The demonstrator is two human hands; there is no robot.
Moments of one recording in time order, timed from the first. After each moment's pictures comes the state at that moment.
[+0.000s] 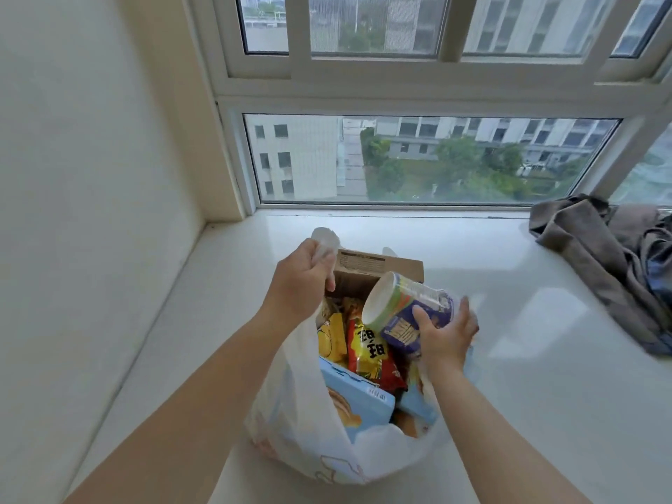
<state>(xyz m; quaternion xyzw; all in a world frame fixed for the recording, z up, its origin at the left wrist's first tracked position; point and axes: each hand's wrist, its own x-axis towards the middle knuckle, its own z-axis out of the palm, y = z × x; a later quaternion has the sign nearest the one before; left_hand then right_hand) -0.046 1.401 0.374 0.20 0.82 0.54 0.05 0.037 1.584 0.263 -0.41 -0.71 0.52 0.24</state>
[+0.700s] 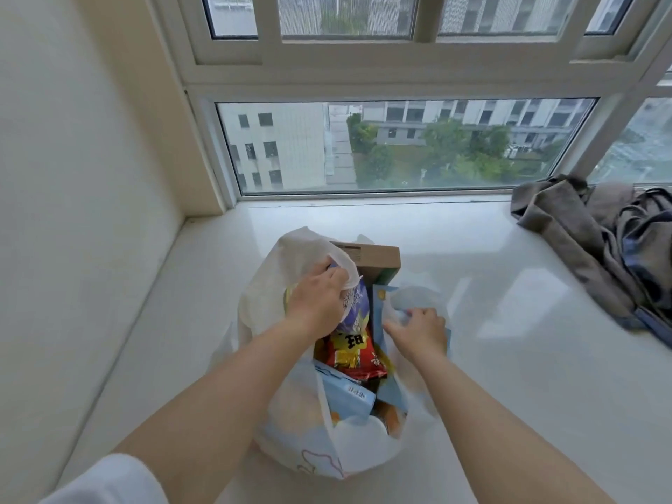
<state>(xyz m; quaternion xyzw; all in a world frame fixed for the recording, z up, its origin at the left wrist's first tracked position) -0.054 1.457 0.302 0.34 0.92 0.18 0.01 0.035 1.612 0.239 -0.39 -0.89 0.25 -0.02</state>
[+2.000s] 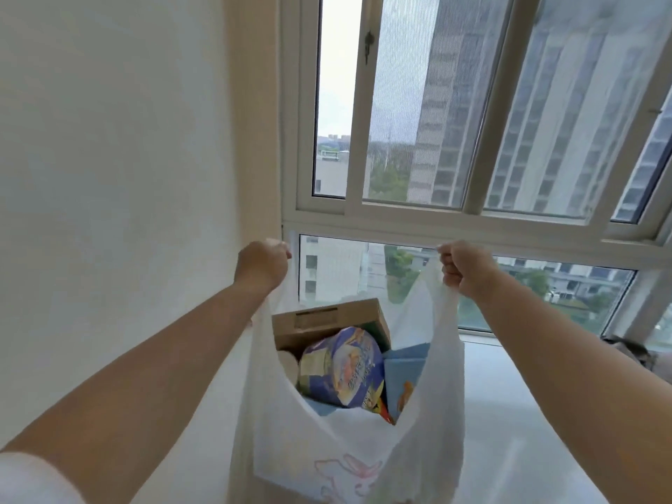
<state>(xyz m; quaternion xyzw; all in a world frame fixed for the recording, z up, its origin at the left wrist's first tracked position) -0.138 1.307 0.526 0.02 0.86 0.50 -0.13 -0.091 1.591 0.542 -0.21 -0.62 0.74 0.17</state>
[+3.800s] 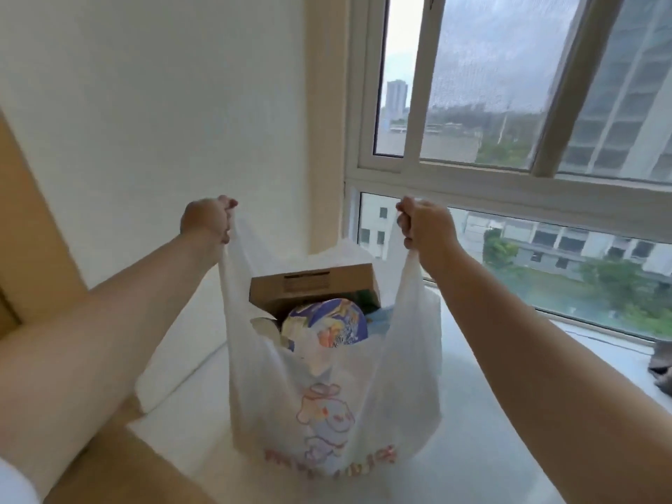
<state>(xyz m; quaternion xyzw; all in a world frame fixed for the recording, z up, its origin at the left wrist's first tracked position) 0.023 1.268 0.518 -0.15 0.69 0.68 -0.20 0.016 1.545 0.520 0.00 -0.70 0.70 0.12</state>
